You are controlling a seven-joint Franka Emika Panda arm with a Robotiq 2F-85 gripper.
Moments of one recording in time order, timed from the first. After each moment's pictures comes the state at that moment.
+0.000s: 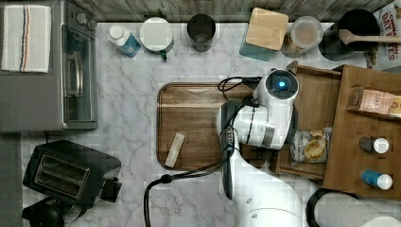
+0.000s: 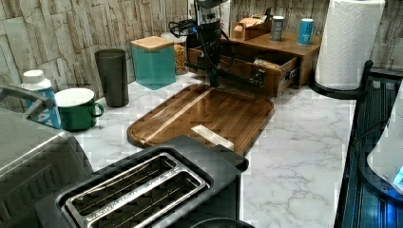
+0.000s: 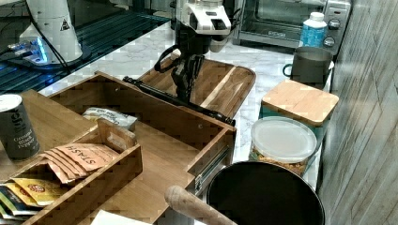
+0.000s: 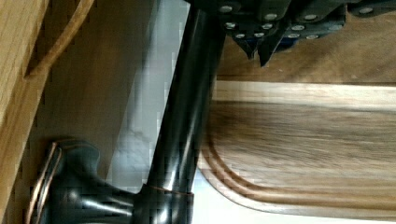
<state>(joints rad) -0.22 0.38 -0.03 -2.04 -0.09 0.75 -0.99</state>
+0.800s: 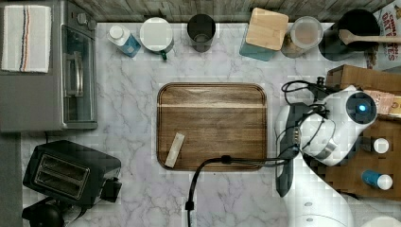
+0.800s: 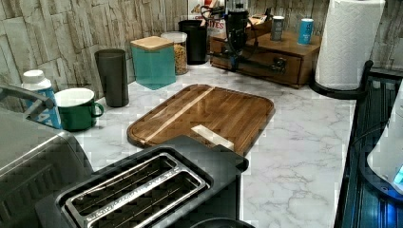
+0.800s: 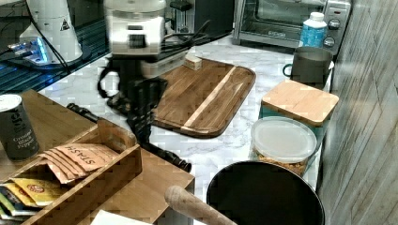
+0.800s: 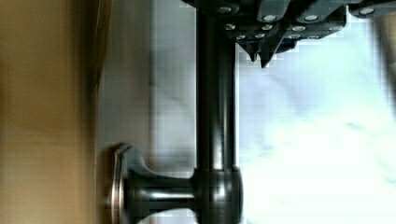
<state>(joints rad) -0.37 0.43 -0.16 -1.97 0.03 0.85 -1.11</state>
